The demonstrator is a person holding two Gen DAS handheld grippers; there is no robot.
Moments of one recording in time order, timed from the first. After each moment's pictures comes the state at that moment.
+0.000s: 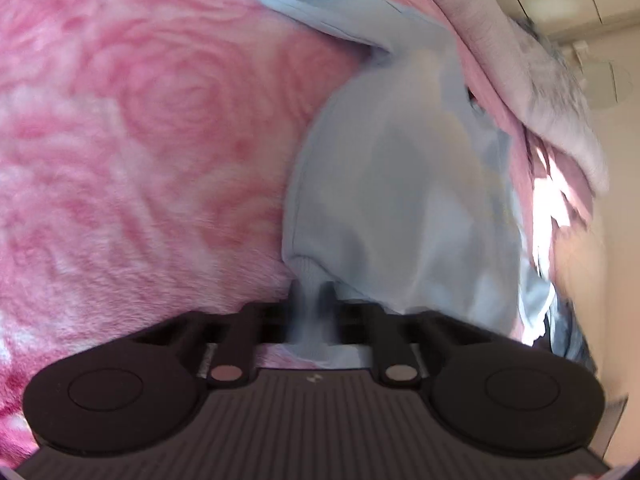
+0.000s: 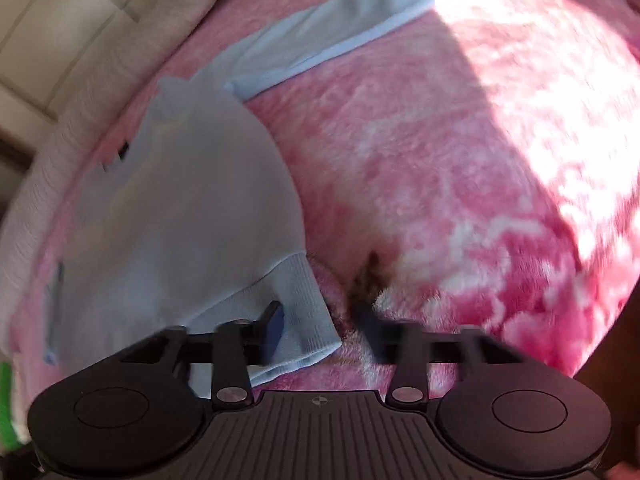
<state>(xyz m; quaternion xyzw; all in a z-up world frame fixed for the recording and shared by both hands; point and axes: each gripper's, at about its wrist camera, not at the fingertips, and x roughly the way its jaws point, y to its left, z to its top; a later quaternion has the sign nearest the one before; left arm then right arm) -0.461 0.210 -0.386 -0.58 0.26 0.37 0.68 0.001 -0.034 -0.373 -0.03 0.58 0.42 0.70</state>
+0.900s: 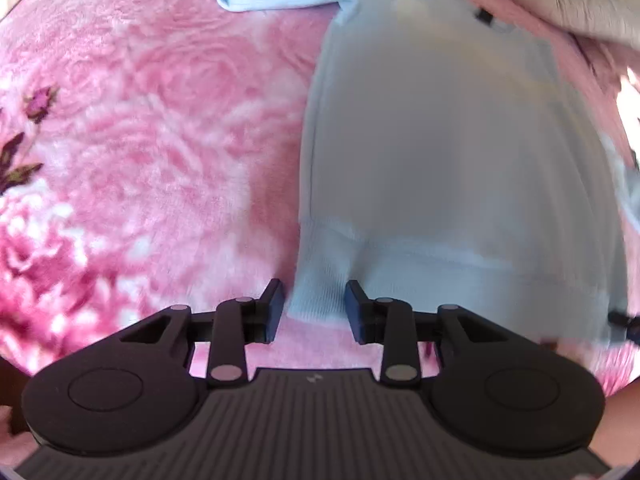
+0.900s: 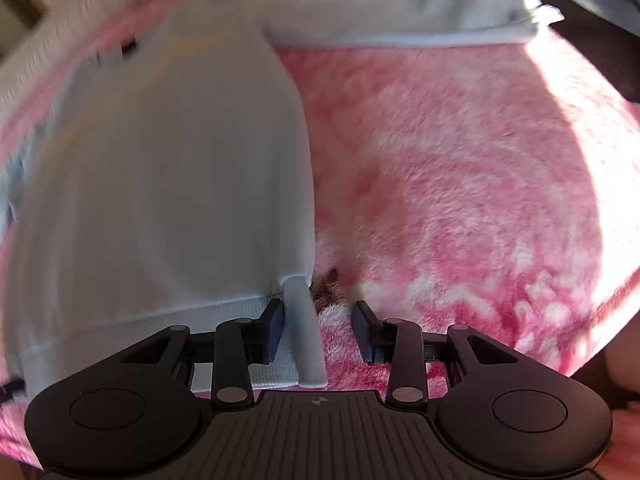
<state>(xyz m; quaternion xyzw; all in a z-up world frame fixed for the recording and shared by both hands) -0.413 0.128 -0.351 -0.43 0.43 0.46 0.64 0.006 -0.043 -0.368 -0.22 0.57 0.43 0.67</state>
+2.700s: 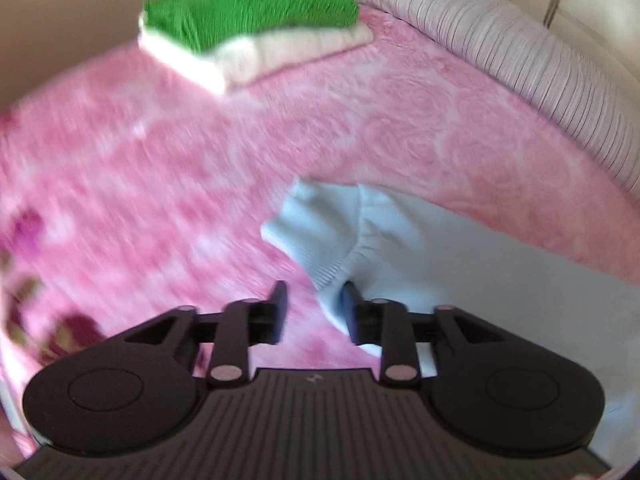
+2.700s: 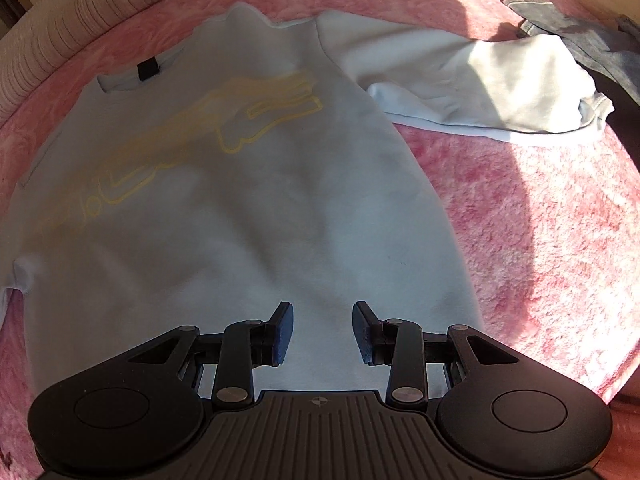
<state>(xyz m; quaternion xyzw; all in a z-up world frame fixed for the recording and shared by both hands) -0.608 0.326 -0.347 -0.38 0.25 0.74 0.49 -0.052 0.096 -0.322 -0.24 0.55 0.39 0.70</state>
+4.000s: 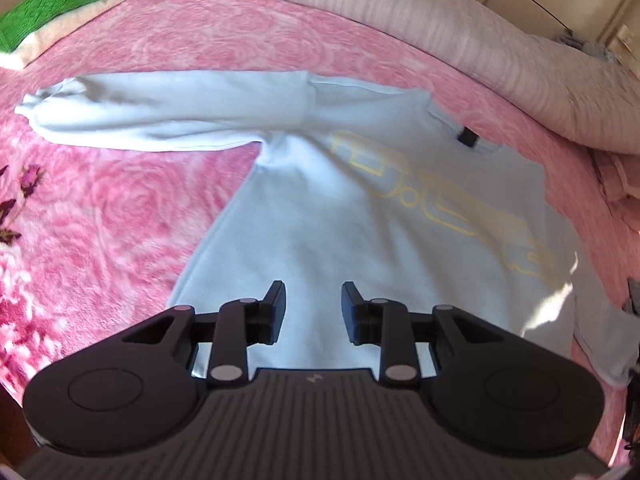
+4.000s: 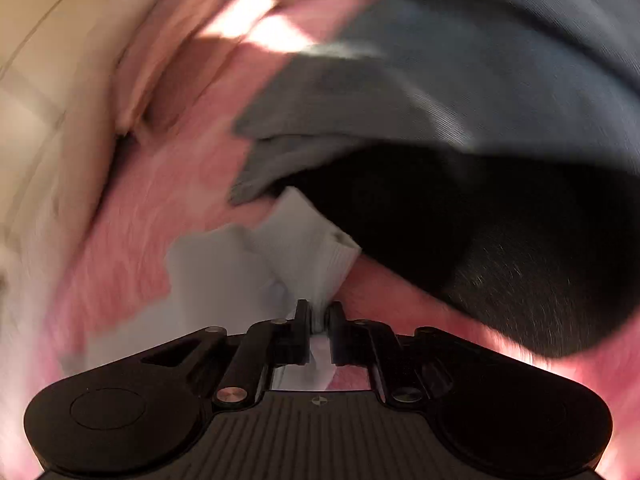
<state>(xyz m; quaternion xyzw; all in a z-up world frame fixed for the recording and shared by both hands) -0.309 0.168 -0.288 -0.43 0.30 0.57 0.63 0.340 0.013 -0.354 0.04 0.50 0.36 0.79</state>
